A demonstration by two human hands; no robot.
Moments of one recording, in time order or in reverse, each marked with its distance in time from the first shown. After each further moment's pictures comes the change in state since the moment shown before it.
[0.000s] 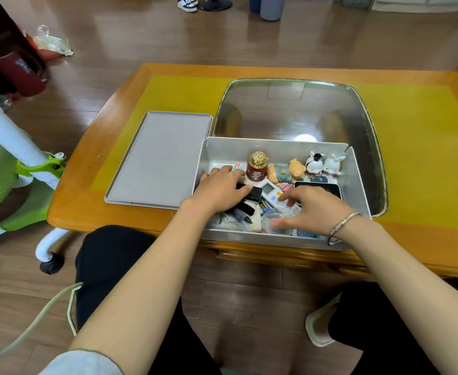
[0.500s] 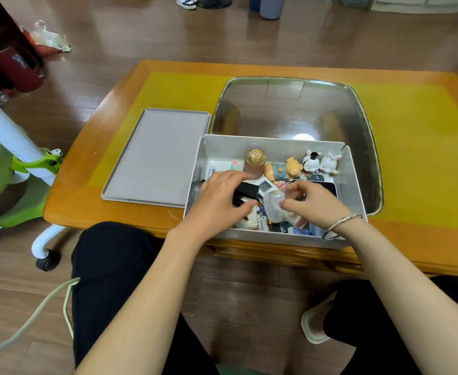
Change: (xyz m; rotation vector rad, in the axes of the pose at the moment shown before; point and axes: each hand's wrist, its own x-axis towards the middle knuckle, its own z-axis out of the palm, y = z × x) left_hand -0.058 0.014 0.002 -0.324 0.303 0.216; right_hand -0.004 0.000 0.002 0.590 0.030 0.194
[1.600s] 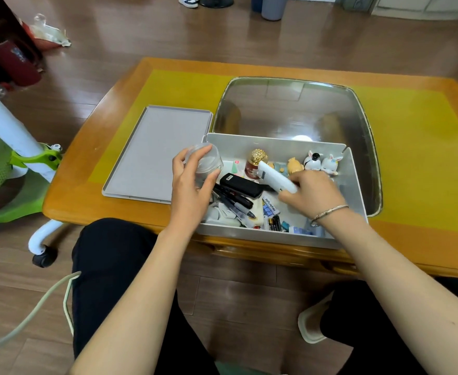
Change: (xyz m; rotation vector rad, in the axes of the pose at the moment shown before) left_hand -0.006 -0.034 -0.007 -0.360 0.509 -0.113; right_hand 0.017 -0.013 0.002 -0.614 0.282 -0.206
